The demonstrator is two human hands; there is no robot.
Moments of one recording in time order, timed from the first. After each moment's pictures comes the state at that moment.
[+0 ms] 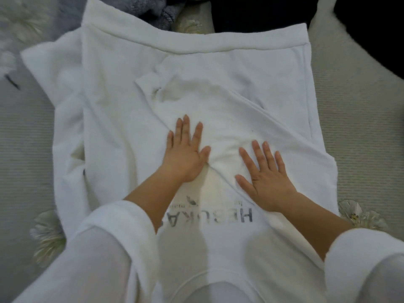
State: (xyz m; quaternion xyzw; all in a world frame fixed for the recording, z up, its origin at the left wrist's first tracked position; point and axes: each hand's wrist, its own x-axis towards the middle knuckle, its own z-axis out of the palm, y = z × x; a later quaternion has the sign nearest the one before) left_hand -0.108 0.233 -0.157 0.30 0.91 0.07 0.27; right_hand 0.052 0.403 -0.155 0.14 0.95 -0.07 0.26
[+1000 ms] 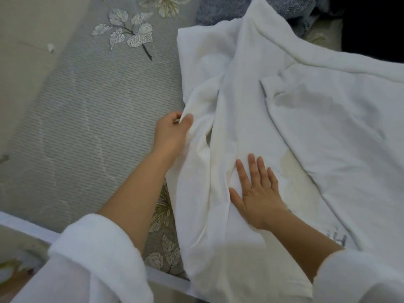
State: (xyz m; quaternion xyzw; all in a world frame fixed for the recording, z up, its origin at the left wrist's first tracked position) left_hand -0.197 0.004 -0.111 -0.17 0.79 0.56 0.17; right_hand -0.037 0.181 -0.154 0.03 0.95 -0.08 0.30
